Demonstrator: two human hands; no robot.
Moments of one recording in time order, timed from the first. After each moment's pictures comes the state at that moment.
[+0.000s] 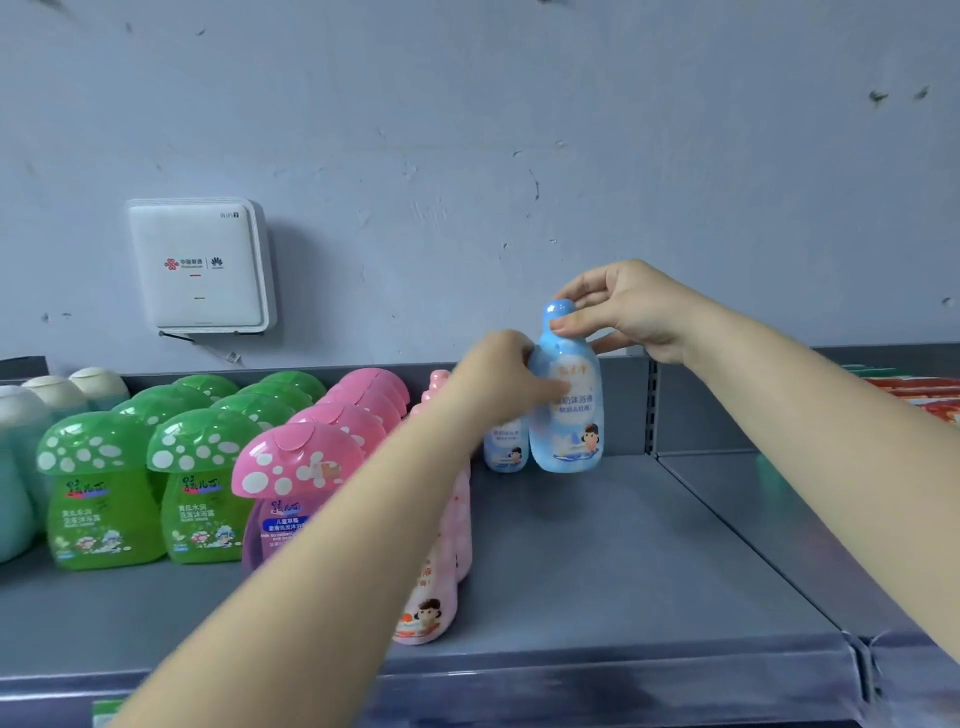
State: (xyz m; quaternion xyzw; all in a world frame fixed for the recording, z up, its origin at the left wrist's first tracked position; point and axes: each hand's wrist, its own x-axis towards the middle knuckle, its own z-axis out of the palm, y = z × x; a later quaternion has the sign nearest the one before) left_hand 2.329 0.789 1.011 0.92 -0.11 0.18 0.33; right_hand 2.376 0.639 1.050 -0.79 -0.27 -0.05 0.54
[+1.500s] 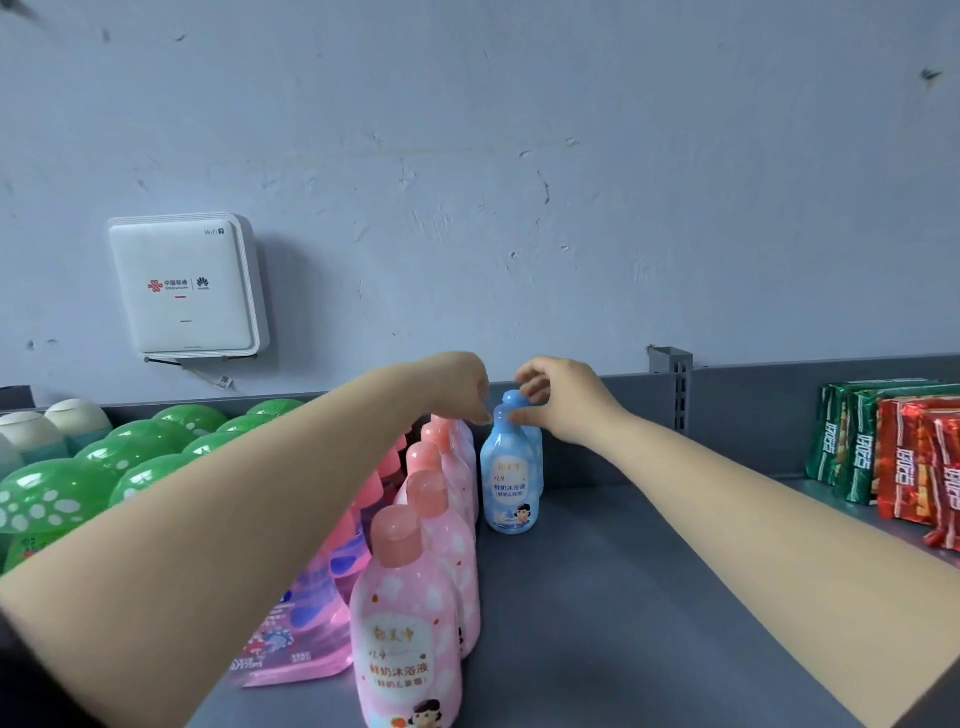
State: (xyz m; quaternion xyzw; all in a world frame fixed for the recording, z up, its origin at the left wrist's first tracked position) left_hand 2.431 0.845 1.028 0.99 -0.10 0.06 -0.02; right_hand 2.466 0.696 0.980 -0.87 -0.25 -0.18 0.38
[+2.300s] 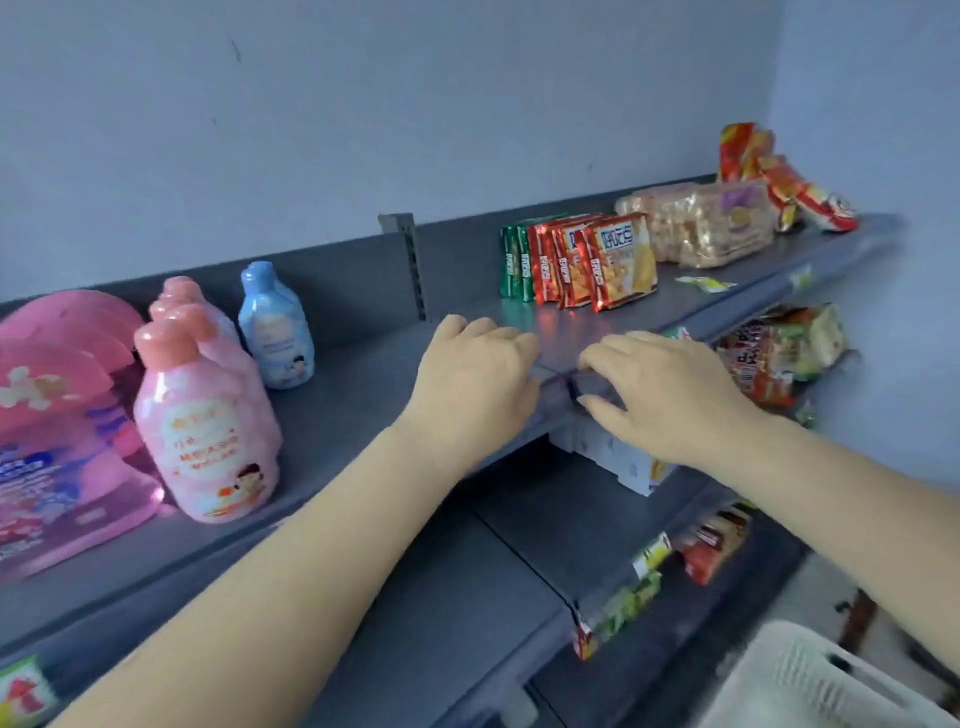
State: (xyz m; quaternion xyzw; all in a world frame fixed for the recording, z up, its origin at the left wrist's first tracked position) left_hand 2.256 0.701 0.895 0.80 -0.46 0.39 0.01; right_hand 2.167 0.541 0.879 -0.94 -0.03 -0.32 -0.07
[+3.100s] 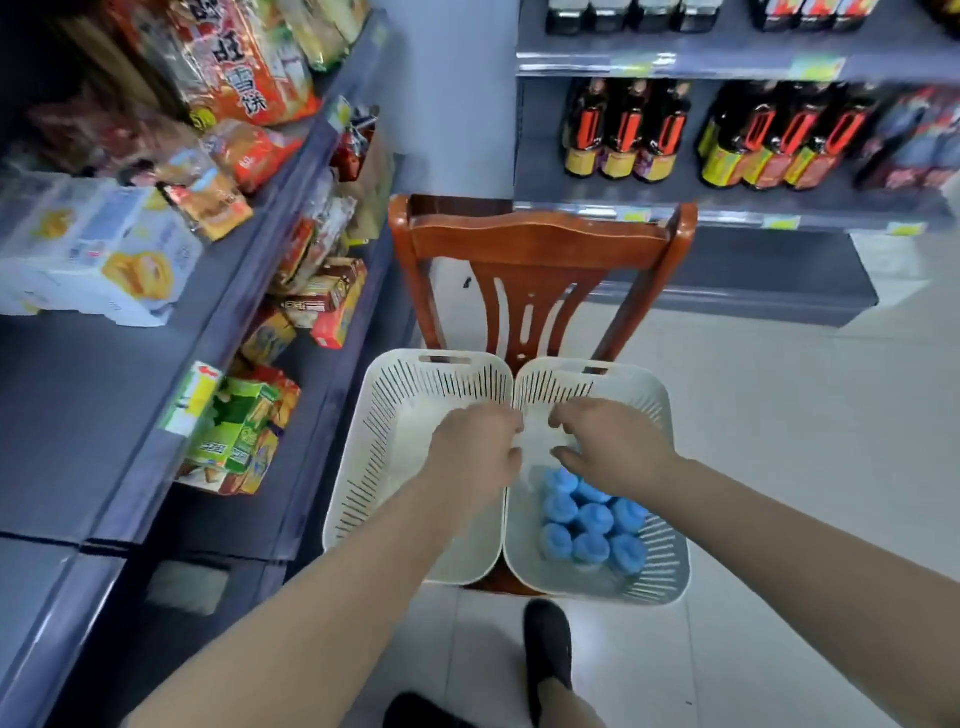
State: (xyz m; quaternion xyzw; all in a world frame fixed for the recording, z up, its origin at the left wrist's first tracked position) left_hand 2.003 0.385 0.569 0.70 -0.69 -0.17 0.04; right_hand 1.848 0.329 0.574 -0.90 0.41 0.06 0.16
